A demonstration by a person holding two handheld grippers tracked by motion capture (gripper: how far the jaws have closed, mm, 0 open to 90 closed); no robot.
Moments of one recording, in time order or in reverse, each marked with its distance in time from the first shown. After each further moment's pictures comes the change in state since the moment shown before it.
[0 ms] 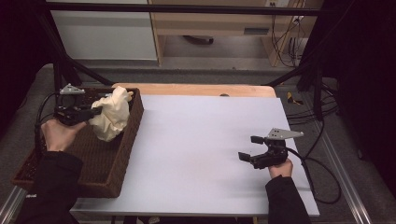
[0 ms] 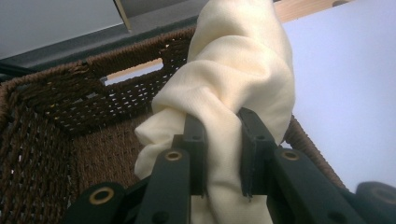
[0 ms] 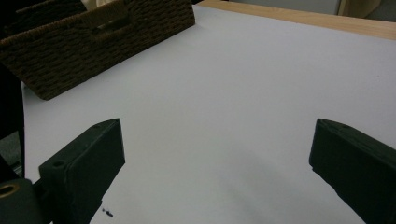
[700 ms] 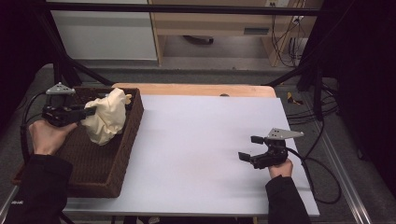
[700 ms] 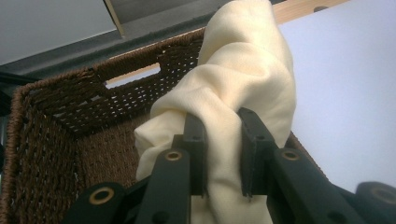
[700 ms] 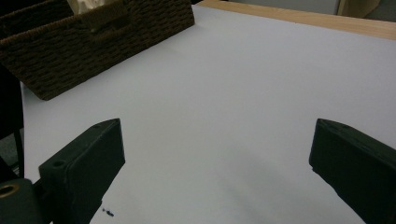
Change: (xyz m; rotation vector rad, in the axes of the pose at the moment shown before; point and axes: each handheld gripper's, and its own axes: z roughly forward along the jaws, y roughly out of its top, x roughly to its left) left arm 0.003 0.001 -0.029 -0.015 -0.036 0.016; right arm 0.000 0.000 0.000 0.000 -0.001 0.001
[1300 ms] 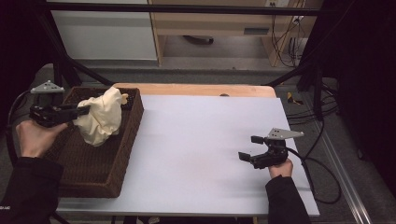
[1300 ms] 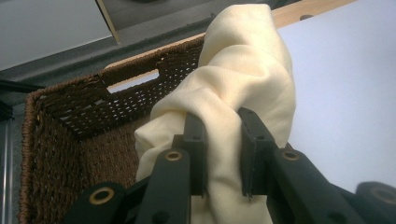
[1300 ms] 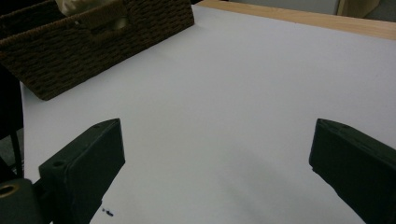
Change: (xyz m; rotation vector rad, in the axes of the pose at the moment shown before) left arm 0.002 0.003 -0.025 -0.019 -0.025 0.007; right arm 0.000 0.000 0.000 0.001 -0.001 0.000
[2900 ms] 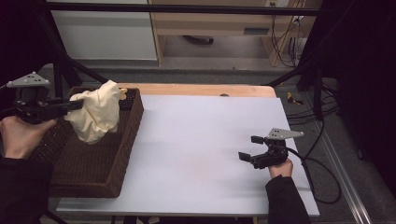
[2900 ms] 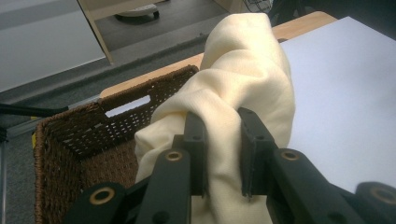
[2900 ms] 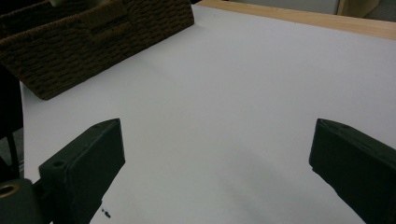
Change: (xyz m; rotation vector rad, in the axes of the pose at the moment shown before) left arm -0.011 0.021 -0.041 -0.068 -0.039 0.028; right arm 0.000 0.000 0.000 0.001 -0.001 0.001
